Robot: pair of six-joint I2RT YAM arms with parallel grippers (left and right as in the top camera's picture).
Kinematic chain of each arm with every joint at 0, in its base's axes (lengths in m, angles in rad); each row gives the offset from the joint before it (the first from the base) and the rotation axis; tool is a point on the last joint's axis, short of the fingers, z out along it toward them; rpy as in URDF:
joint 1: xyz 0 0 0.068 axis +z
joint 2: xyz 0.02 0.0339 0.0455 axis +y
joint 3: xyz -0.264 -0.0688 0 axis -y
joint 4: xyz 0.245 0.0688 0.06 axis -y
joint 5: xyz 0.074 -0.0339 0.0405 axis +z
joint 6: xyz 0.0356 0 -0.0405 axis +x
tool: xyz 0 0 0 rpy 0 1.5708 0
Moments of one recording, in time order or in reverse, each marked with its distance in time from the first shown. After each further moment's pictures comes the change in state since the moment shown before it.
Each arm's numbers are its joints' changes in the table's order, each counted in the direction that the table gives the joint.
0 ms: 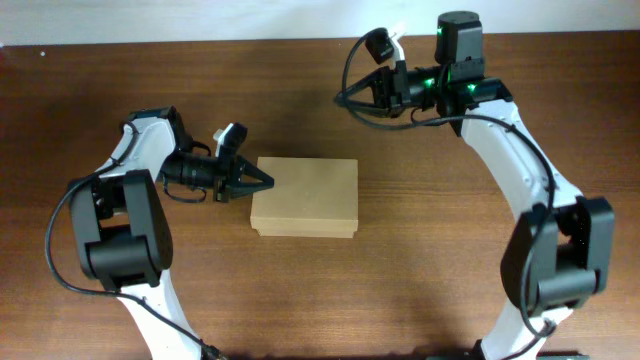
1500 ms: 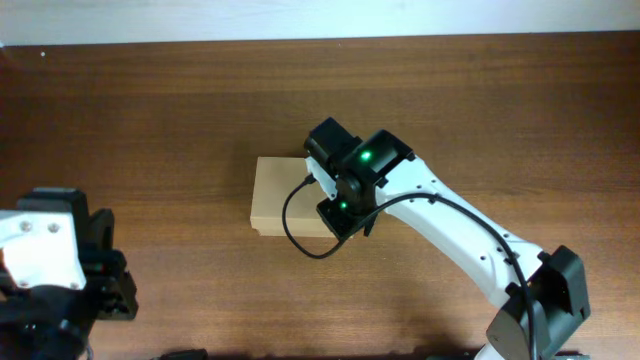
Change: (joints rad) left arm 0.000 -1.206 0.411 0.135 1.096 -0.560; right arm 0.527 -0.128 -0.031 -1.049 -1.414 -0.562
